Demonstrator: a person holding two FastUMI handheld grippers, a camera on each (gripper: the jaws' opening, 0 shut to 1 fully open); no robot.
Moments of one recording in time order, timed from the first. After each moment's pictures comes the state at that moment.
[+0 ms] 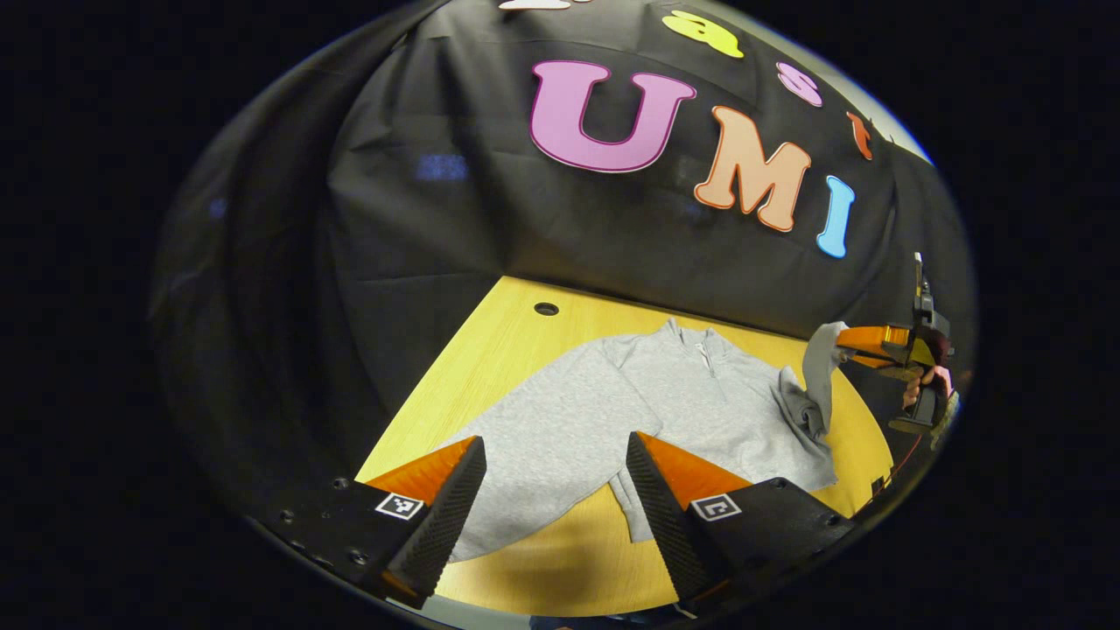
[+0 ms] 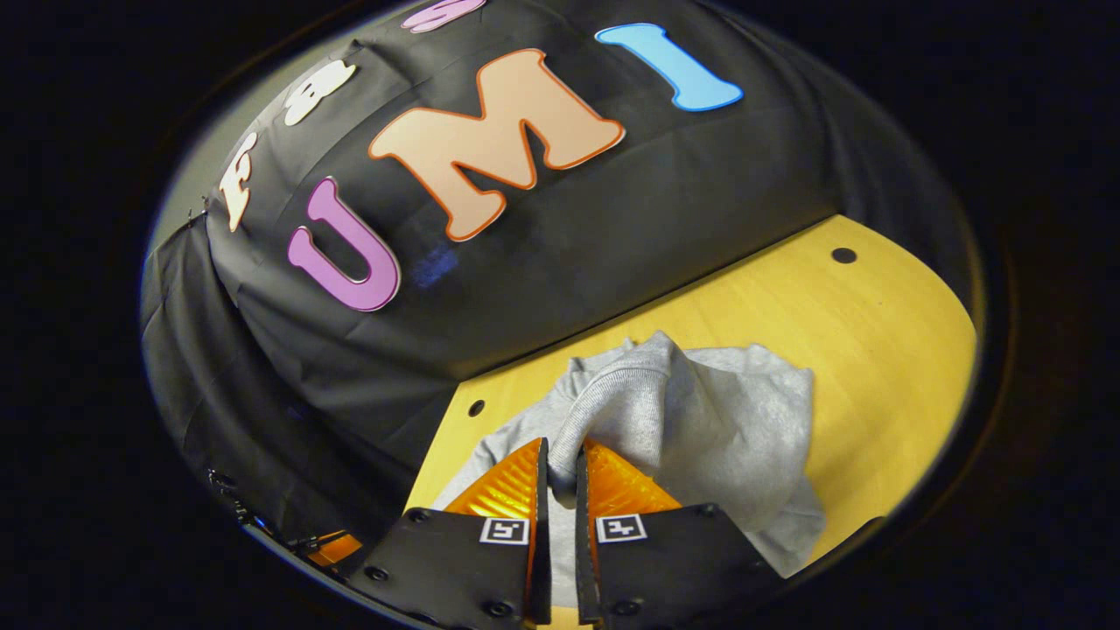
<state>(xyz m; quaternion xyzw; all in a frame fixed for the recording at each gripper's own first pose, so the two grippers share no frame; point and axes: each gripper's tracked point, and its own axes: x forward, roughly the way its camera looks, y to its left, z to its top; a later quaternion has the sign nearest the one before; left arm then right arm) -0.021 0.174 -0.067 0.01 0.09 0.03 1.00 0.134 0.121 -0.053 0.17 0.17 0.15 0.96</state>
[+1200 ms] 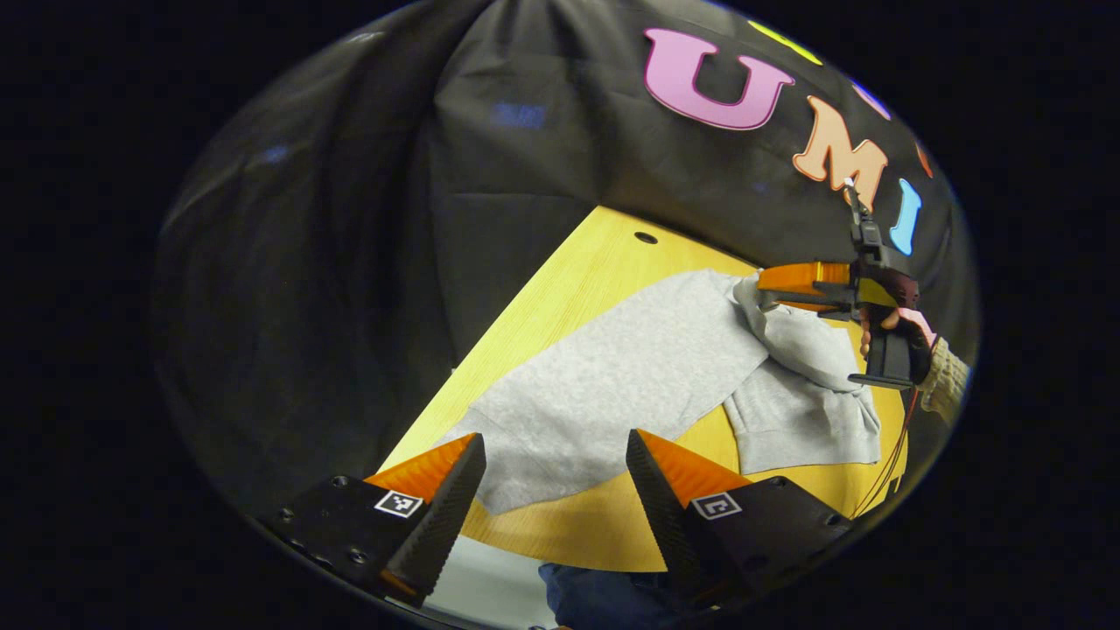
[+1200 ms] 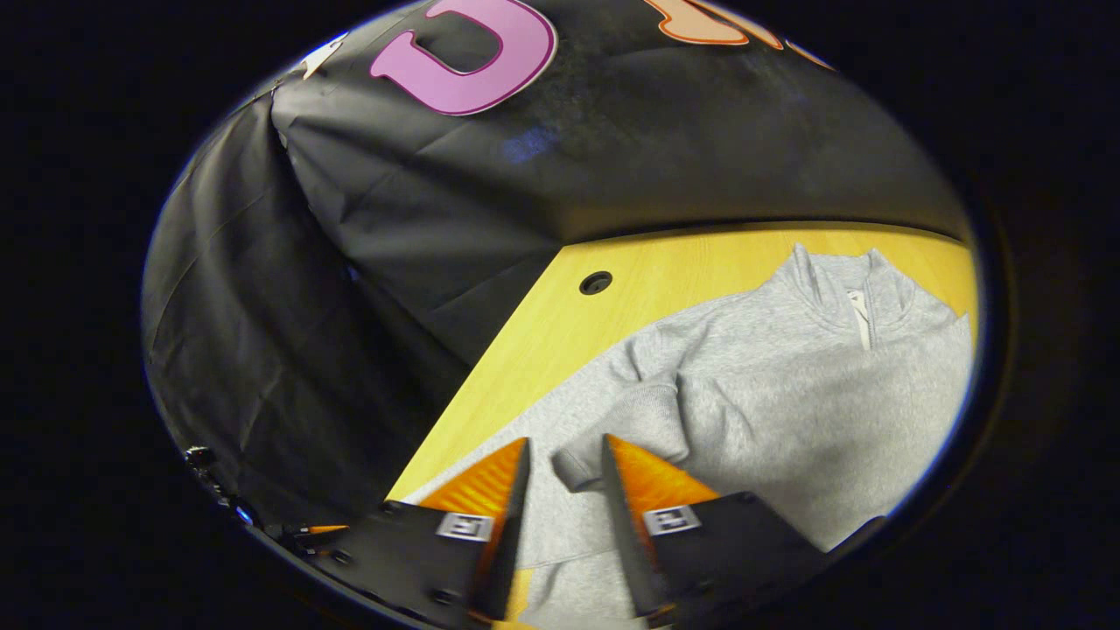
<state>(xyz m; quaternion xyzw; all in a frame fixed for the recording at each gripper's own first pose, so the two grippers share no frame) -0.066 0.273 -0.167 -0.05 0.18 0.14 0.97 0.170 0.374 -0.162 0.03 0.30 0.30 0.91</state>
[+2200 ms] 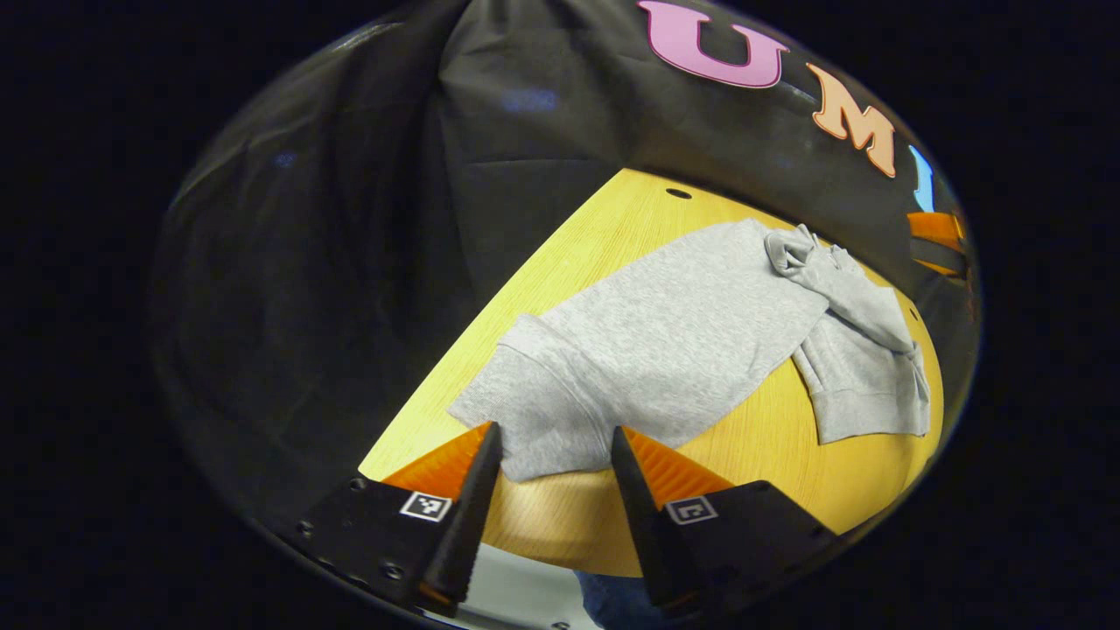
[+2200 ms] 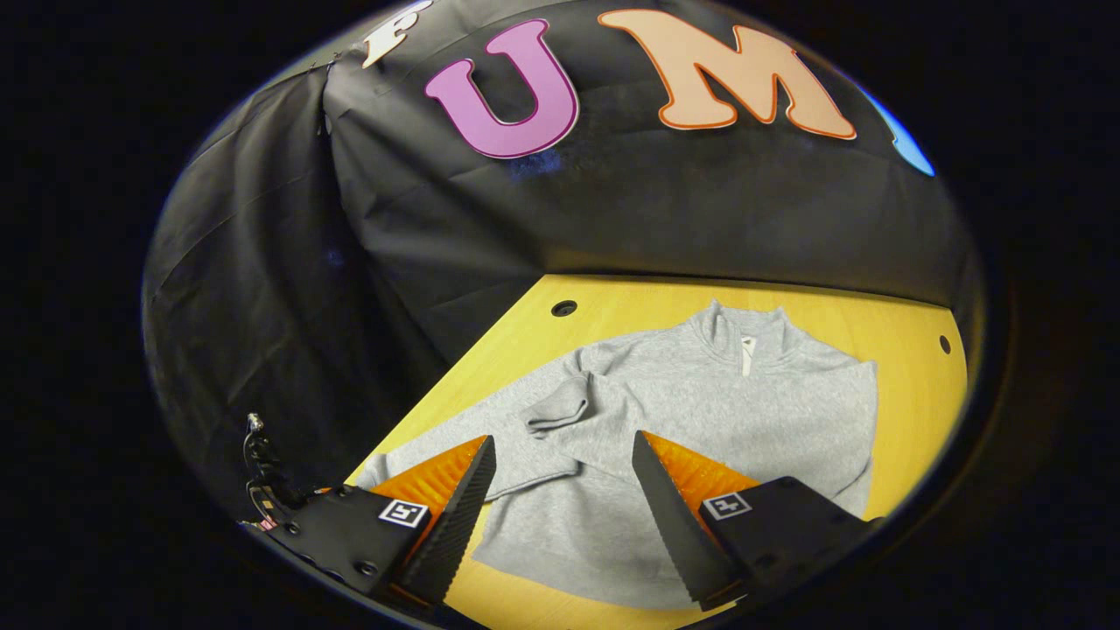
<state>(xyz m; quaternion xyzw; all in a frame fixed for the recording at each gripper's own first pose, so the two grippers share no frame) -0.073 0.303 -0.212 -0.02 0.20 0.17 0.96 0.094 0.266 -0.099 -0.05 0.24 0.26 0.94</state>
